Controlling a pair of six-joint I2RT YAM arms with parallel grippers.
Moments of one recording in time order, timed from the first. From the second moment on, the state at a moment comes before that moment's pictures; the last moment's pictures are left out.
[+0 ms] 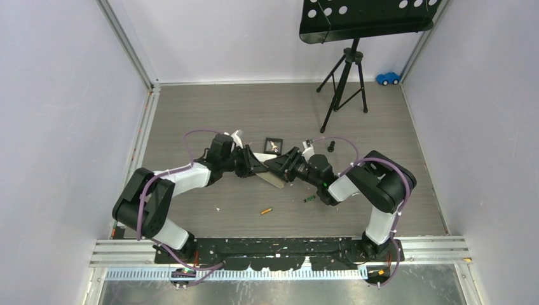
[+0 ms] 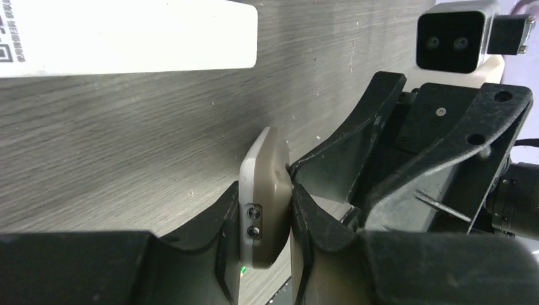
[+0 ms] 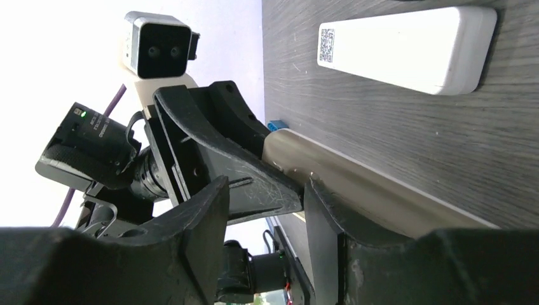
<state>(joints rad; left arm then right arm) -0.48 1.52 0.66 0.19 0.48 -0.84 0.70 1.80 0.47 1.19 -0.24 1.41</state>
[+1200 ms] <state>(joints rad) -0.52 1.32 0.53 0.13 0.38 -0.86 0.82 1.33 0.49 0.23 -0.07 1.22</state>
